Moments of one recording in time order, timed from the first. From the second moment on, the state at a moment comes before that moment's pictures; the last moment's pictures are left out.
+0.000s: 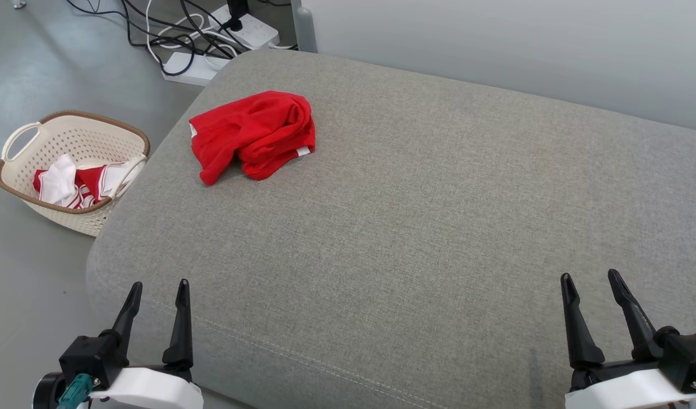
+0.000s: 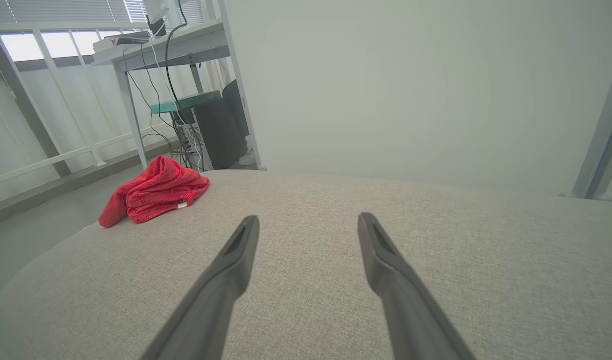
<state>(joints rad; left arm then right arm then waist) 0.01 0.23 -0.18 0.11 -0.40 0.13 -0.21 0.07 -0.04 0.00 -0.01 0.18 0.13 -0.17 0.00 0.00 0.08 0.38</state>
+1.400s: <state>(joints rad) -0.49 0.39 -0.13 0.06 -0.45 0.06 -0.01 0.01 -0.04 0.01 -0.03 0.16 0.13 -0.13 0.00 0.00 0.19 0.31</state>
